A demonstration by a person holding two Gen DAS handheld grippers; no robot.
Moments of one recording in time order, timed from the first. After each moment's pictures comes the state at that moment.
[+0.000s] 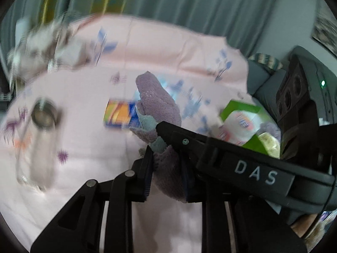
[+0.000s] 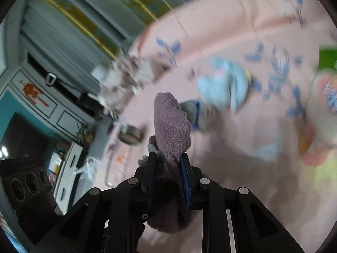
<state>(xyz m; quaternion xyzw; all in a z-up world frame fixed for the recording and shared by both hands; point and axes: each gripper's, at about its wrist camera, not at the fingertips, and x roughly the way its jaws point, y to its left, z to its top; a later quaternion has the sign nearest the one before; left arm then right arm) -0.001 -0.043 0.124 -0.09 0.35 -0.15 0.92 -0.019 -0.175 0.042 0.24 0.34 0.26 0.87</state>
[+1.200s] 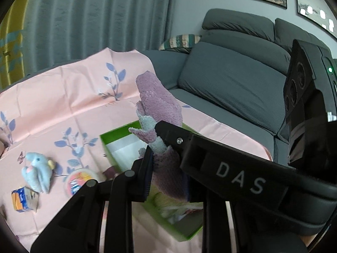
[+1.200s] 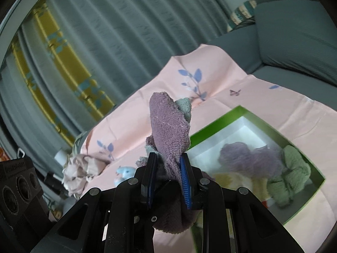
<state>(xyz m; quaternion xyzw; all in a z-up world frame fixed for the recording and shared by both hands) 0.007 -0.280 0.173 0.05 0.28 -0.37 0.89 -0.101 -0.405 0.082 0.33 0.17 0.01 0.93</state>
